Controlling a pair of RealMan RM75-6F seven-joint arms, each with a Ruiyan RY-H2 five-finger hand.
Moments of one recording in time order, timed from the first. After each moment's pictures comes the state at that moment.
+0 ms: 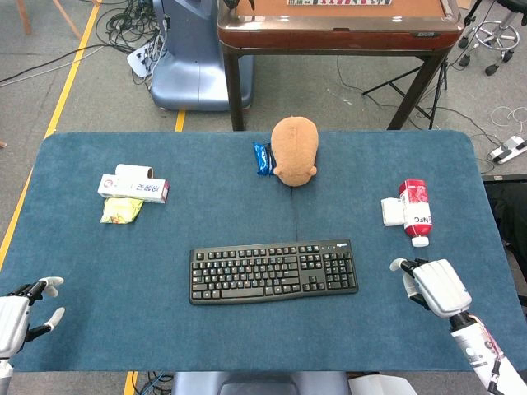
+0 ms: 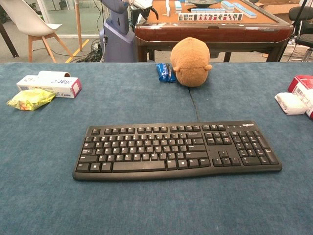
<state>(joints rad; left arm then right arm) -0.02 -1.20 -0.01 -1.45 1.58 1.60 -0.09 0.23 -1.16 -0.03 -1.54 -1.66 1.33 0.00</state>
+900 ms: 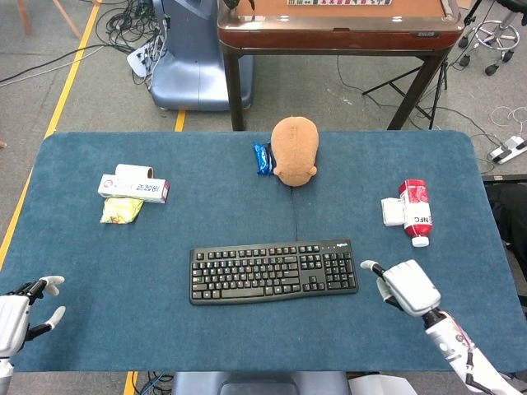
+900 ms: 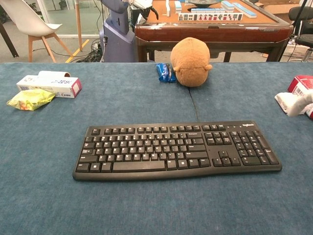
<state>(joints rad) -0.02 -1.20 -0.01 -1.44 1.60 1.62 -0.11 0.31 -1.20 -0.03 -1.59 -1.67 1.21 -0.11</state>
